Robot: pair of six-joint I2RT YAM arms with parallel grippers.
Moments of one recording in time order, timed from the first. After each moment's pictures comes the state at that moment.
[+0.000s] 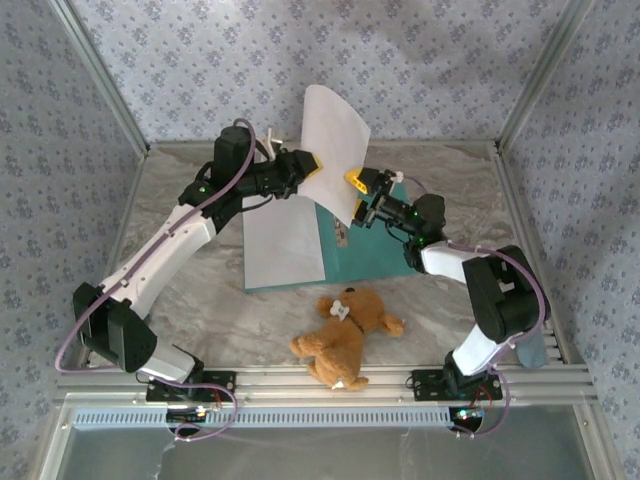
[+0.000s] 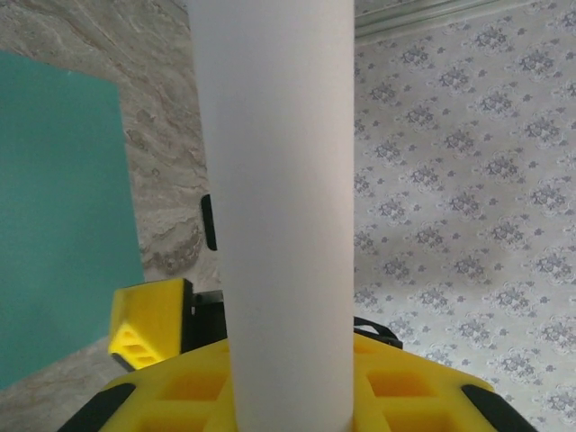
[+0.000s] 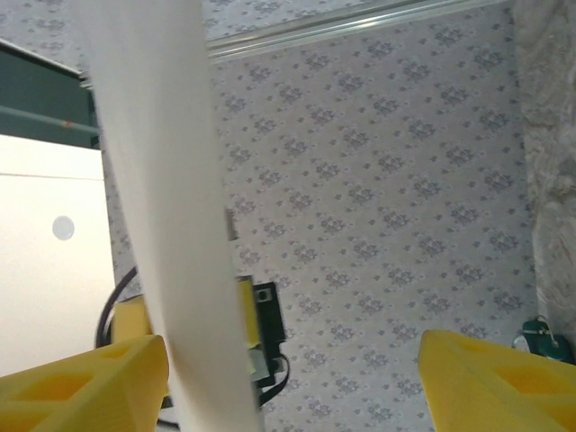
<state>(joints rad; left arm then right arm) -0.53 1.47 1.42 -0.26 0.53 -1.17 0.34 1.63 0.75 1.23 -0.76 1.95</state>
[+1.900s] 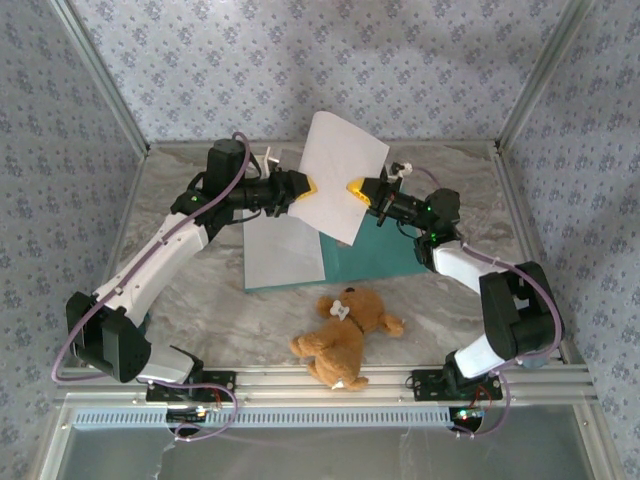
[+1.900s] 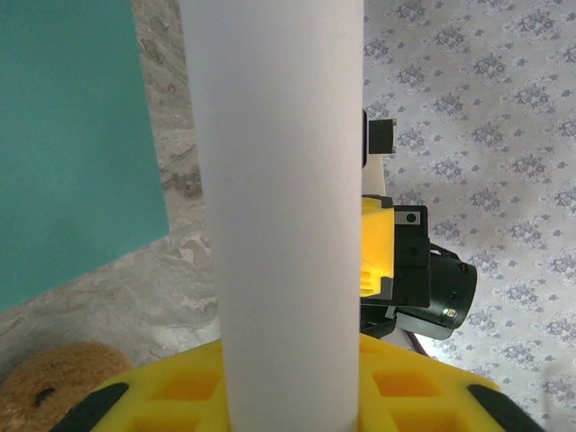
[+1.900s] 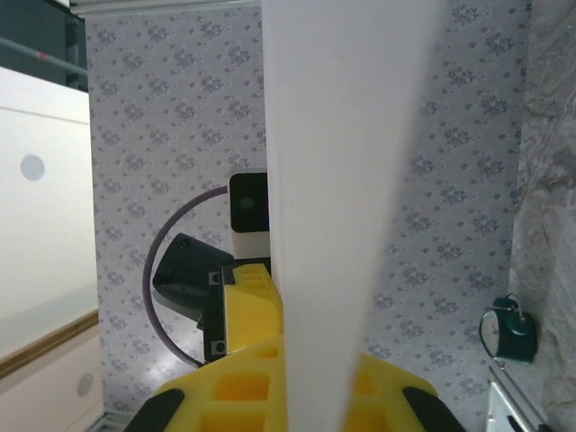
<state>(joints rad) -0.48 1.41 1.31 -0.33 0.72 -1.11 0.29 1.51 0.77 1.10 -0.91 1.84</state>
